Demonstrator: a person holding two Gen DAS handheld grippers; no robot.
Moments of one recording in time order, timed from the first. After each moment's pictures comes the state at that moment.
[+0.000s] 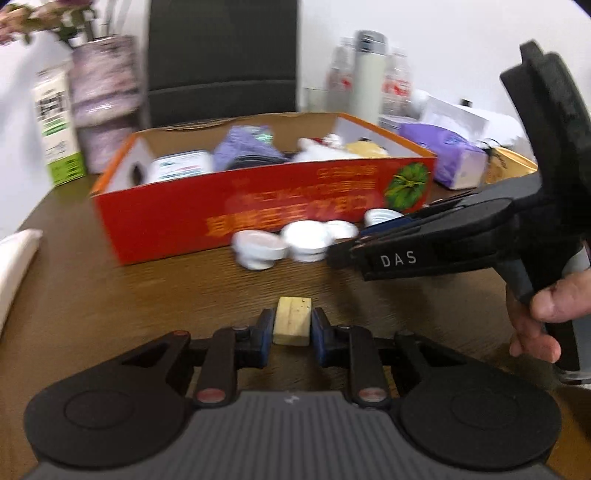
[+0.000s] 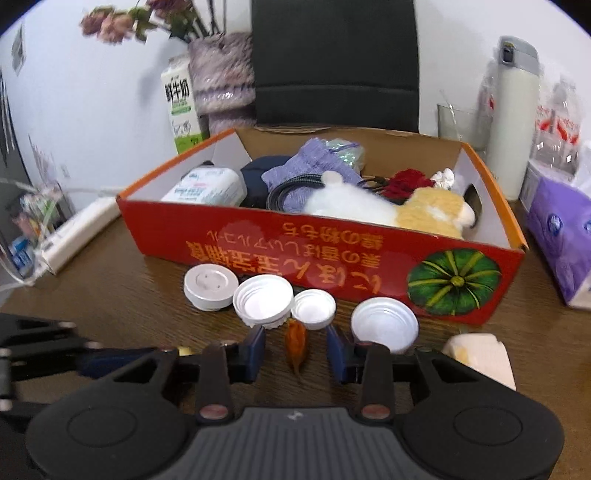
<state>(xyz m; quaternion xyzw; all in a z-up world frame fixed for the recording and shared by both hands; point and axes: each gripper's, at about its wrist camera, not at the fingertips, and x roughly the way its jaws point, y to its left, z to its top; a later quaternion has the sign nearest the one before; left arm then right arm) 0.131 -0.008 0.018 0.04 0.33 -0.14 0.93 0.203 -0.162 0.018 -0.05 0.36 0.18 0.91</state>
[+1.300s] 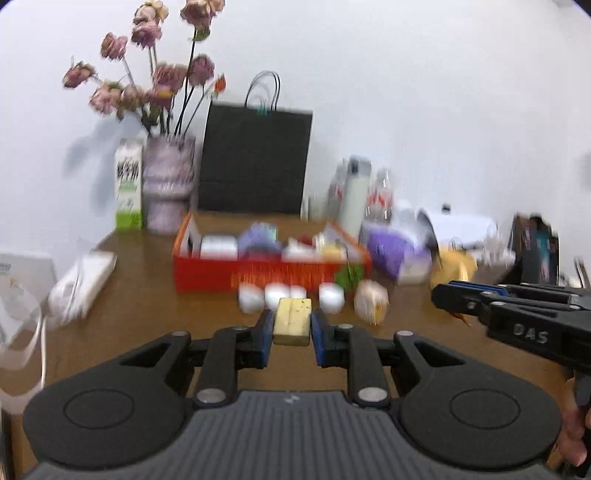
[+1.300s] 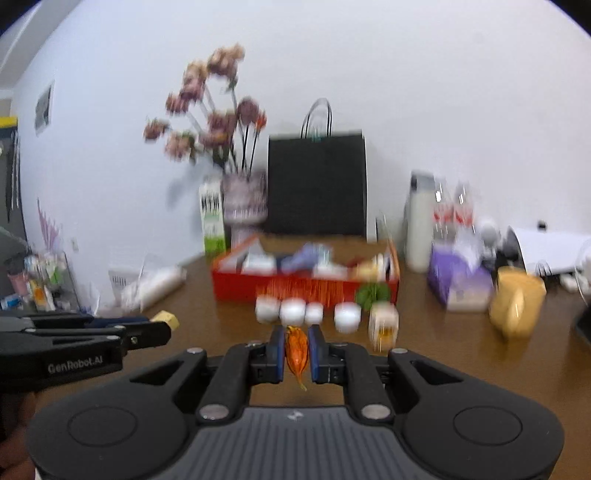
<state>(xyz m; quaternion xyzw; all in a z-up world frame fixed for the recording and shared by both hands) -0.036 0.001 0.122 -0.04 0.20 -0.10 0.97 -0.037 -0.214 0.127 0.01 0.17 0.15 0.97</state>
